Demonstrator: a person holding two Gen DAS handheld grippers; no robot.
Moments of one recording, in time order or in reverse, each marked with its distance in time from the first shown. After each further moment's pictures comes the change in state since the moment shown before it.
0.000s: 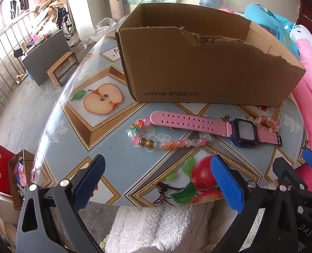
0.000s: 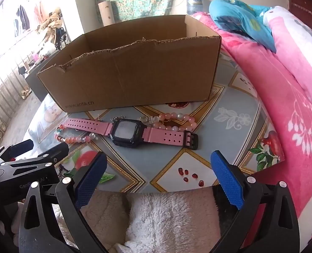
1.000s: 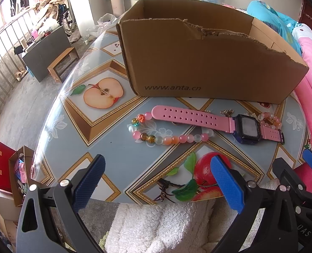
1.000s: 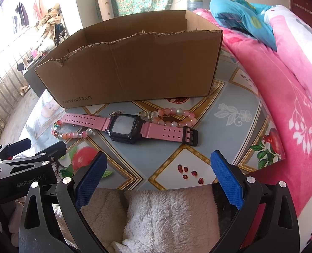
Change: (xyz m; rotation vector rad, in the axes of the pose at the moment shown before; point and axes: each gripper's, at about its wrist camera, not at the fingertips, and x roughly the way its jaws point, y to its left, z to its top) left arm 0.009 0.006 -0.002 -0.007 0.028 0.000; right arm 0.006 -0.001 -0.003 -0.009 0.022 -0.009
